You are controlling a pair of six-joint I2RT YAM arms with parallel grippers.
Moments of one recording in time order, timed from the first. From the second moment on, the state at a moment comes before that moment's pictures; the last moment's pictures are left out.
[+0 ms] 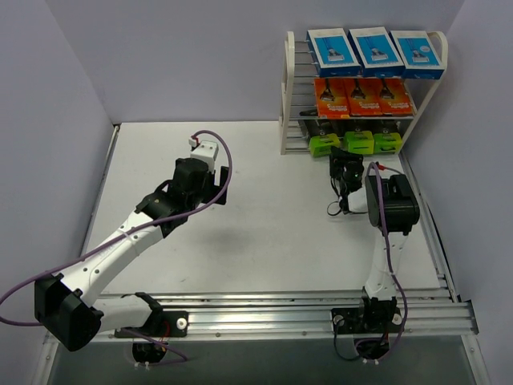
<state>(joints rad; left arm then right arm) -0.64 1.23 1.09 -0.42 -0.36 -0.22 0.04 2.15 0.92 1.08 0.17 1.53</state>
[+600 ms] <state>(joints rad) -0.64 1.23 1.09 -0.42 -0.36 -0.22 0.08 2.04 0.93 1.01 -0.02 1.36</state>
